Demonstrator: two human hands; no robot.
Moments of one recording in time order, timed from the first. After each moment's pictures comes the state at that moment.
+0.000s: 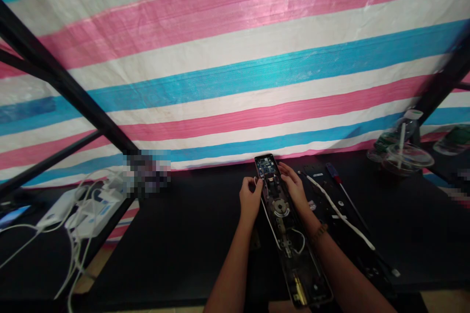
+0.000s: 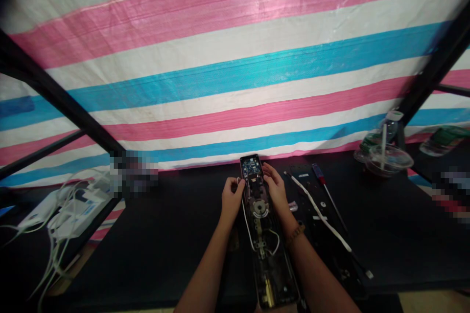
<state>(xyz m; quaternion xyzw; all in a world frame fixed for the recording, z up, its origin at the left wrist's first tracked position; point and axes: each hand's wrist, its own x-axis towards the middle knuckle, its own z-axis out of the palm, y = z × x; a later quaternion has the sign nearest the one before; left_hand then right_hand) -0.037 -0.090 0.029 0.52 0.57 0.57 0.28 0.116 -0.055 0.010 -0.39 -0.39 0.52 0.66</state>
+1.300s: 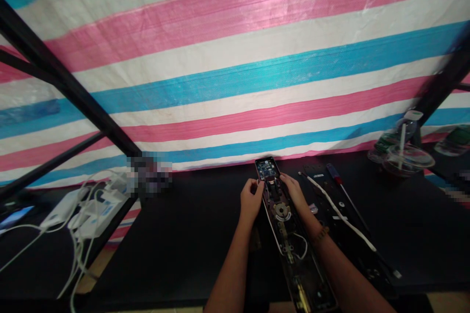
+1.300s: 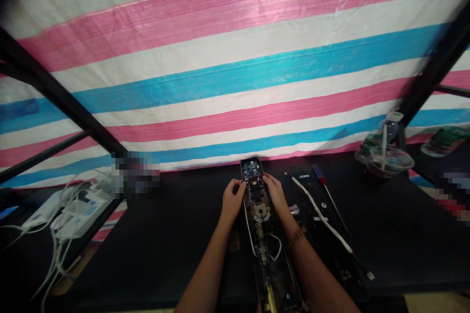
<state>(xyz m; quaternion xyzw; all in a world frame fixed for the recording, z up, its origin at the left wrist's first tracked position) -0.040 -0.090 0.026 0.54 0.54 0.55 0.34 0.115 -0.054 0.004 -0.45 -0.38 0.53 0.61</state>
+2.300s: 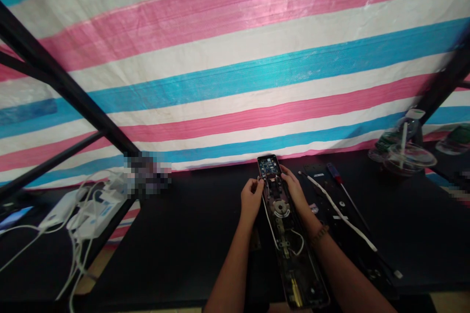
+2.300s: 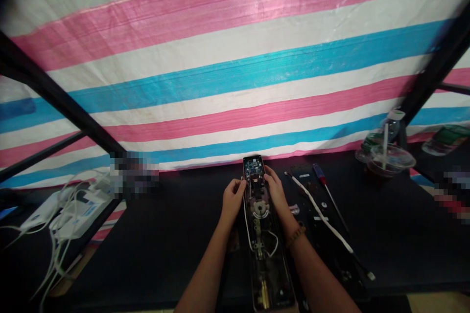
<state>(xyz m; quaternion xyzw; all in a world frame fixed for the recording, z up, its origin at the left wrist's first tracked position) -0.037 -0.088 0.027 0.52 0.54 0.56 0.36 0.115 -0.051 0.011 -0.43 -0.37 0.54 0.62</state>
